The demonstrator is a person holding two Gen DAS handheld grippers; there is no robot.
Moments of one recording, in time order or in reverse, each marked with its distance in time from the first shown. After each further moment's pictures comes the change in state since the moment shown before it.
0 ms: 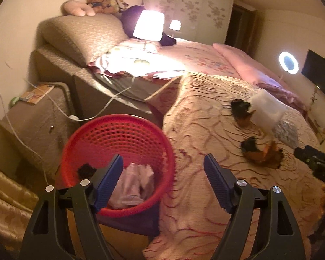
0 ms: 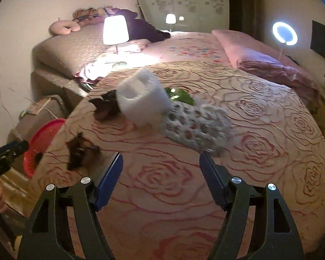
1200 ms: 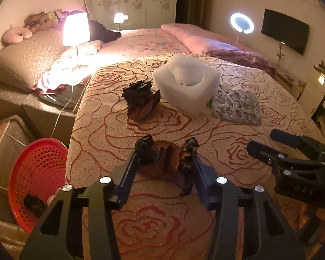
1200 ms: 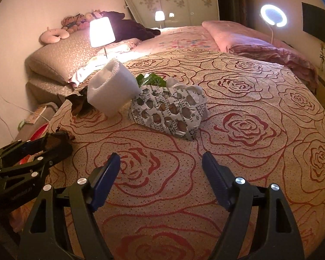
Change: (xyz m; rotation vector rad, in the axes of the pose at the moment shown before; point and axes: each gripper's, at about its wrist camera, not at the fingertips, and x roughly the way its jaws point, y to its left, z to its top) left arm 0.048 -0.138 -0.002 0.280 0.068 -0.163; right arm 0.014 -0.040 -0.018 0.098 0.014 0.026
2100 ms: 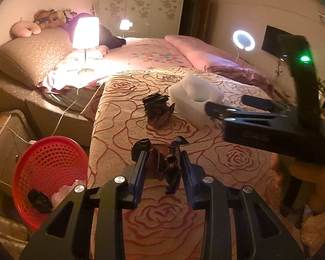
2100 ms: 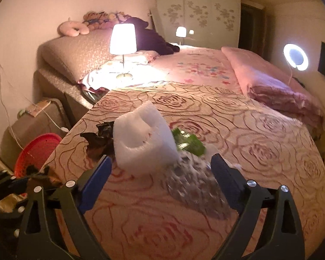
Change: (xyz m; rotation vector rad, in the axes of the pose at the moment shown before) left arm -0.034 0.026 -0.004 -0.076 -0.068 -0.036; right arm 0.027 0.062 0.071 -0.217 -0.098 -0.012
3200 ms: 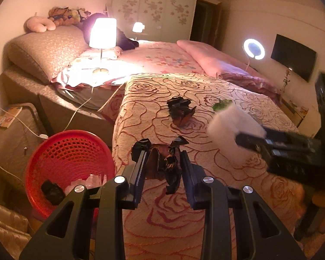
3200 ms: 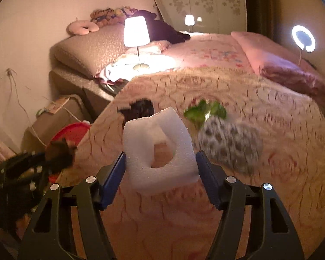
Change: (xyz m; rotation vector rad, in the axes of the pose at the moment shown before) left arm -0.024 0.030 -0.006 -0.056 -0.027 0.051; right arm -0.042 0.016 -0.034 0.096 0.084 0.134
